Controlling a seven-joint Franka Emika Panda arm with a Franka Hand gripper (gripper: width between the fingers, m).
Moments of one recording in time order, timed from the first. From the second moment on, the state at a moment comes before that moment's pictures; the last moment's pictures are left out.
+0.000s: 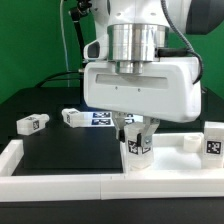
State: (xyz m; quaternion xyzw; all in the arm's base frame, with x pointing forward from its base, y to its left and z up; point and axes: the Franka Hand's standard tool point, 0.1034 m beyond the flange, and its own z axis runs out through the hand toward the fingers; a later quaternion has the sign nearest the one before) arm 0.630 -0.006 0.070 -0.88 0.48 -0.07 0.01
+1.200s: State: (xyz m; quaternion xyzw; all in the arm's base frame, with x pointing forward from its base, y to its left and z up) arm 0.622 0.000 0.066 -0.54 0.84 0.01 0.05
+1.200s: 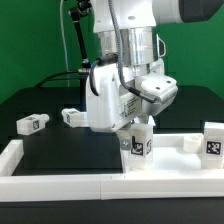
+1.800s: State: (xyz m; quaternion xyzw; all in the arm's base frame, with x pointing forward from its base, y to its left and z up) arm 0.625 0.020 0.075 -0.81 0.58 -0.03 0.02
